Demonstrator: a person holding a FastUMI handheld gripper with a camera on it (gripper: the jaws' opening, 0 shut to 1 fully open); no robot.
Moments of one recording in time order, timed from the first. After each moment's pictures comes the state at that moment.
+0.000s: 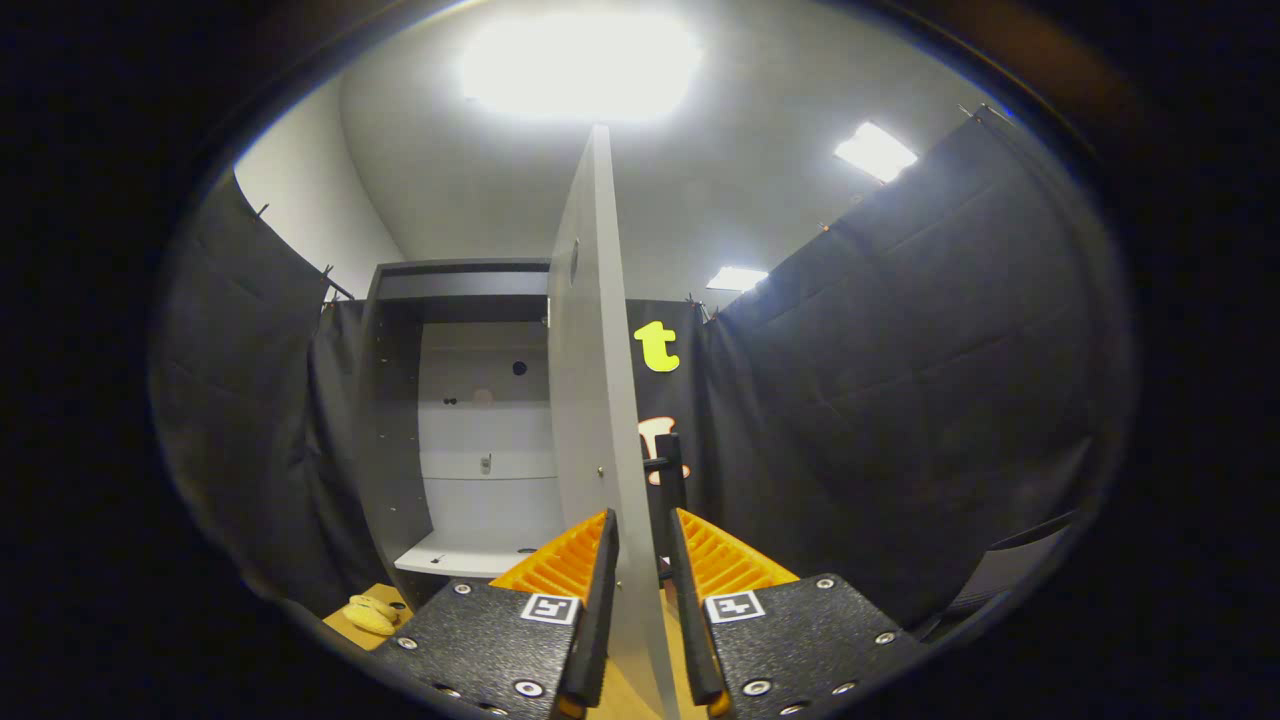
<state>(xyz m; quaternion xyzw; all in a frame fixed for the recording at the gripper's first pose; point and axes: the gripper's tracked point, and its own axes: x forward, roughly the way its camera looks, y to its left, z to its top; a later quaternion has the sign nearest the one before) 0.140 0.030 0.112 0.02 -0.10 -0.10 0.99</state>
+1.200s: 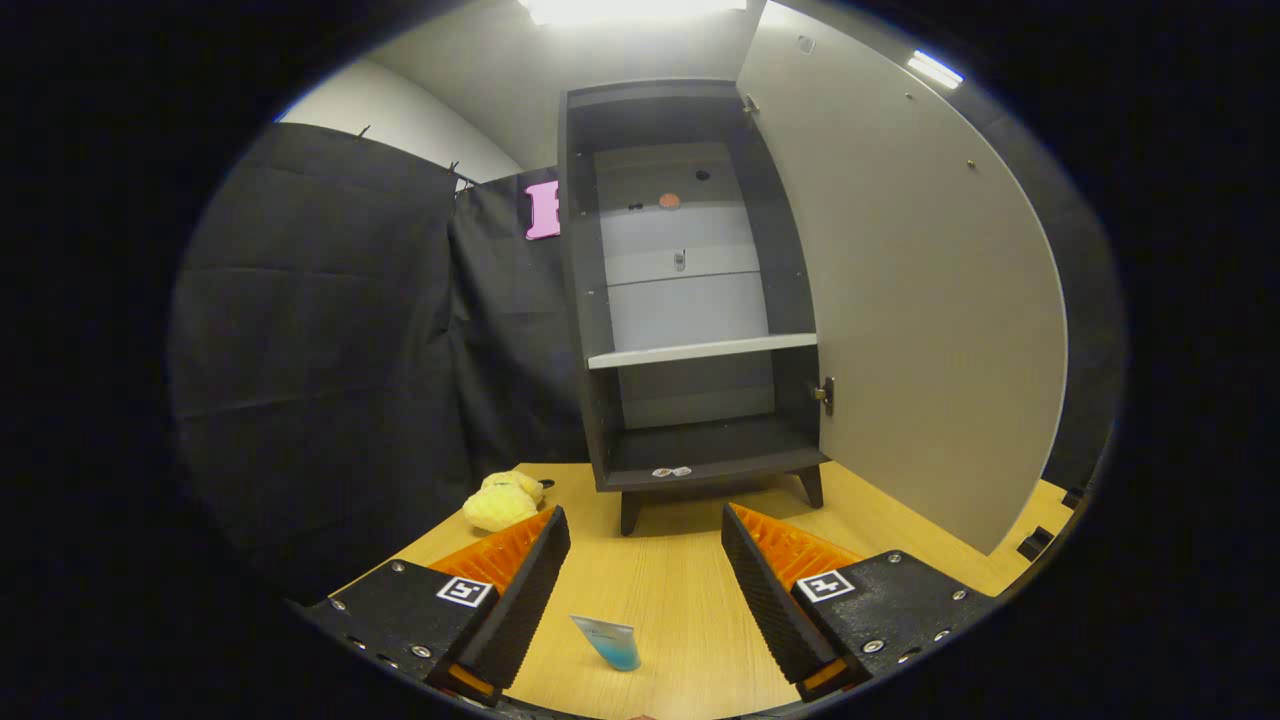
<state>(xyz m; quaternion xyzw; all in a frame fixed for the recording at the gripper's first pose) 0.175 0.269 -0.189 0.02 0.08 0.08 0.99</state>
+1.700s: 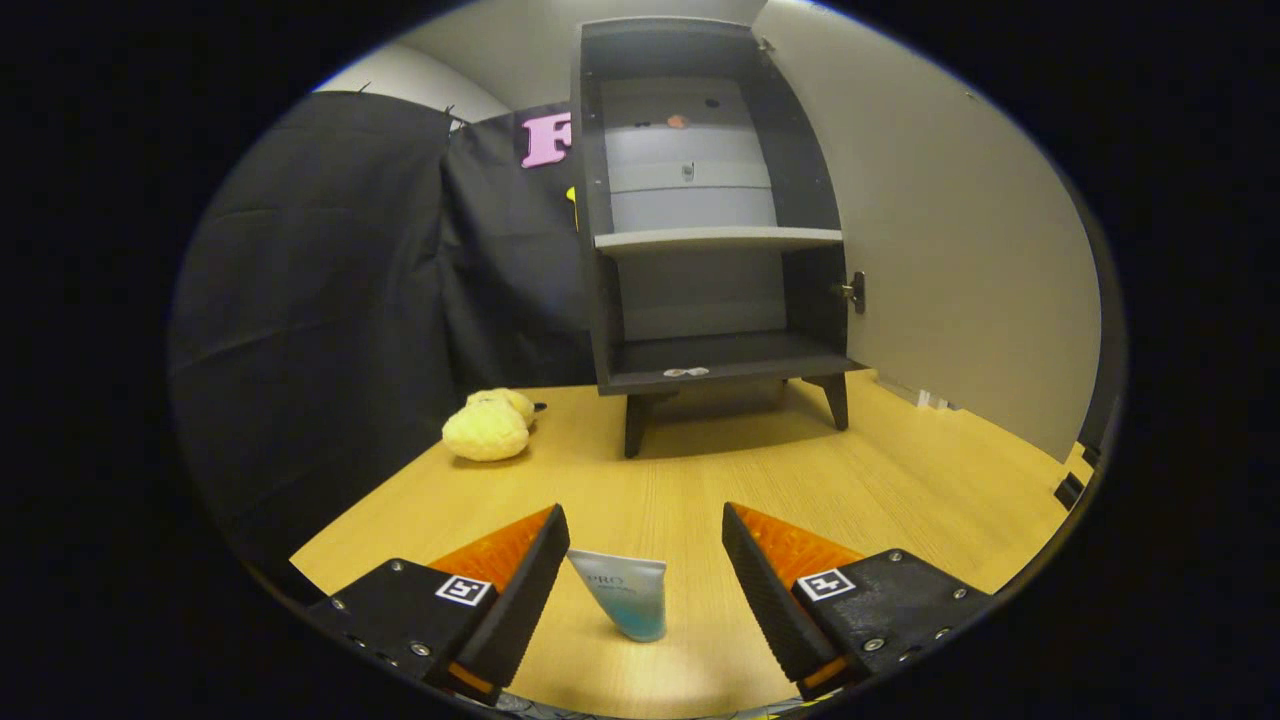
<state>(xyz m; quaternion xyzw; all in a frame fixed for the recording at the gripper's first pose) 0.191 0.293 -0.283 0.00 0.16 0.06 0.99</state>
